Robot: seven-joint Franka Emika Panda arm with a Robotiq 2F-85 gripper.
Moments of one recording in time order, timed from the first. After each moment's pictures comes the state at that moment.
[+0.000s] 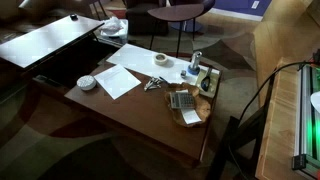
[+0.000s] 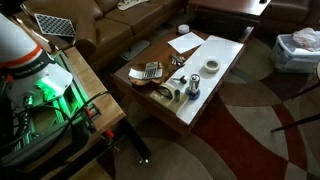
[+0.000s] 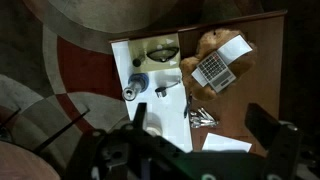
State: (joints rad) arm -0.07 -0.64 -0.01 -2.58 -0.17 1.98 -0.06
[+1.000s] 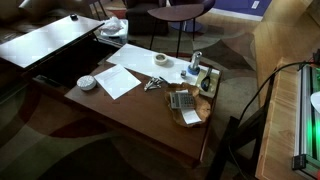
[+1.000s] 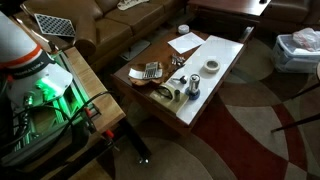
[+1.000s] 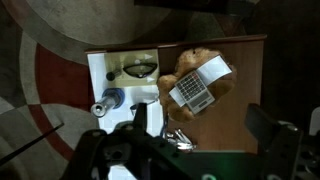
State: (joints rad) arm 0.02 -0.53 0.05 -2.63 -0.12 2.03 -0.02
